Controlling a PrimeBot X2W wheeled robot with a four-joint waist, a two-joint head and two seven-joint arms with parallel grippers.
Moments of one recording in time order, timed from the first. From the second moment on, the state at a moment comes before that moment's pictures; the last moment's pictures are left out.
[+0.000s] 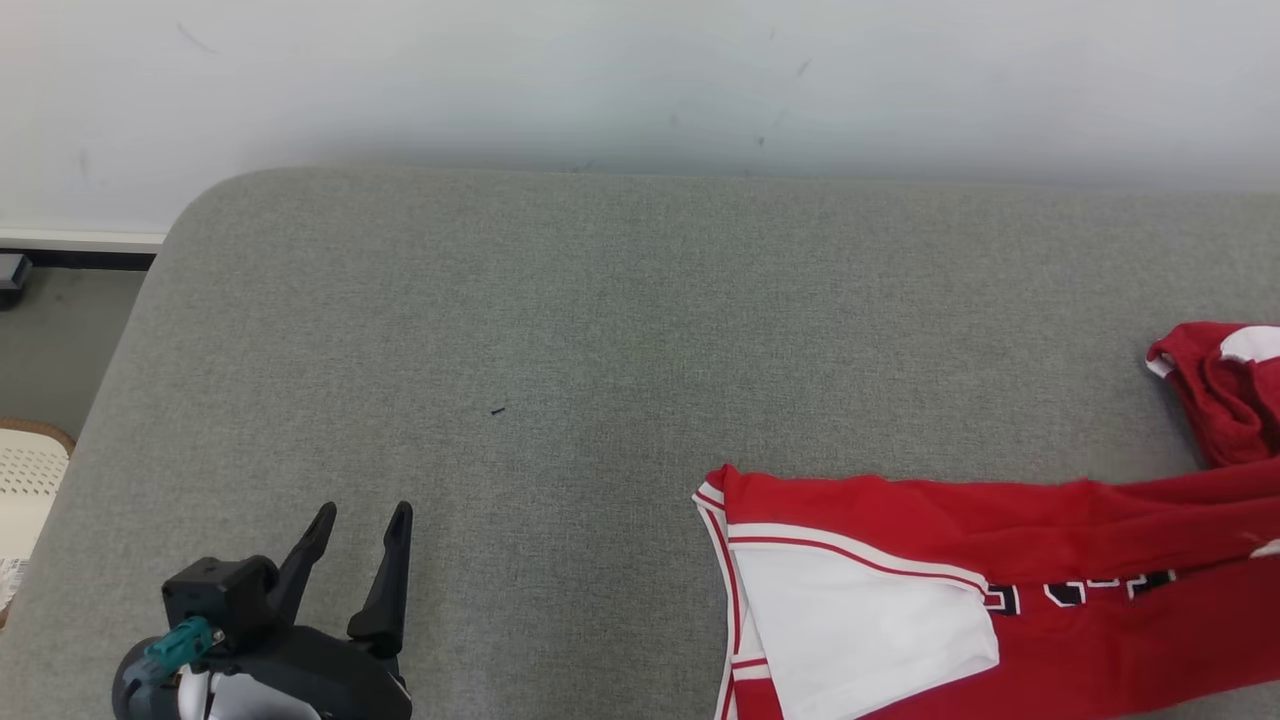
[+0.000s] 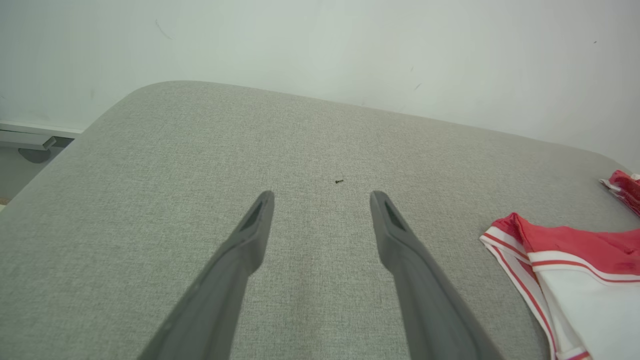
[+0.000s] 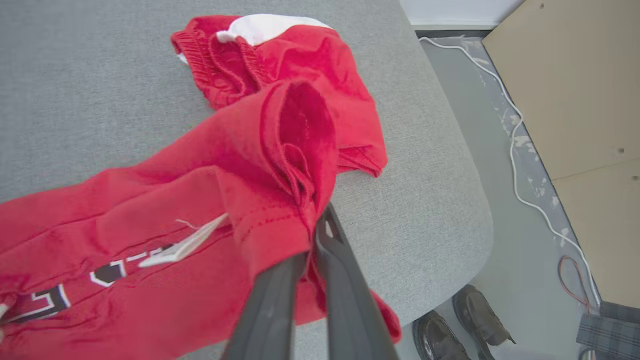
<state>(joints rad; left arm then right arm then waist) -0.21 0.43 -0.61 0.08 -0.66 0.26 -0.13 -0.13 -0.11 -0.62 -0.23 -0.10 0.13 1.09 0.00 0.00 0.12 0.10</state>
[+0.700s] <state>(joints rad) -0.22 0.43 -0.61 0.09 -0.67 0.26 -0.13 -0.10 -0.07 -0.08 -0.27 0.15 0.13 1.15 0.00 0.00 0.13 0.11</state>
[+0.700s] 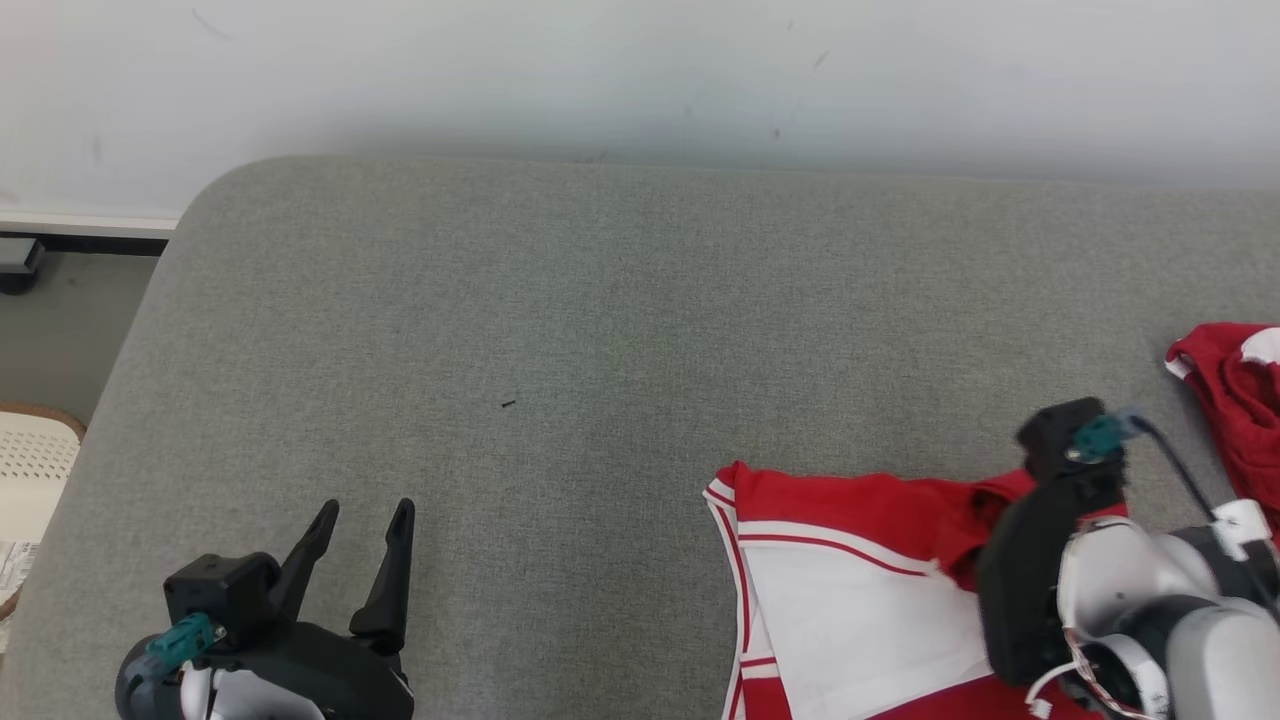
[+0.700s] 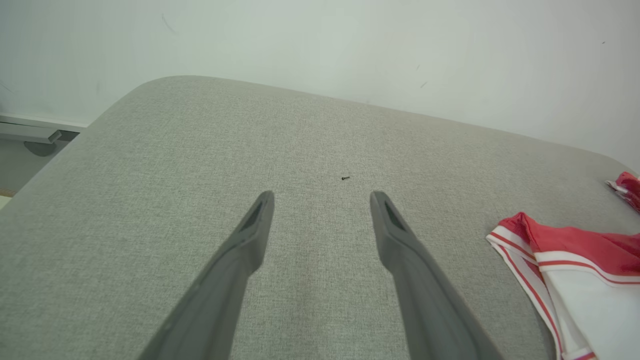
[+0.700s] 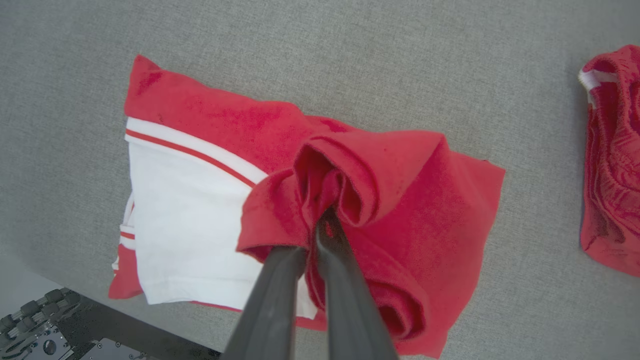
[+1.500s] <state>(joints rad) -0.24 0.42 -0.63 0.11 -0.68 0.25 -0.14 -0.23 -0.05 0.19 -0.04 0.24 0.13 1.04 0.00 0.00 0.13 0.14</state>
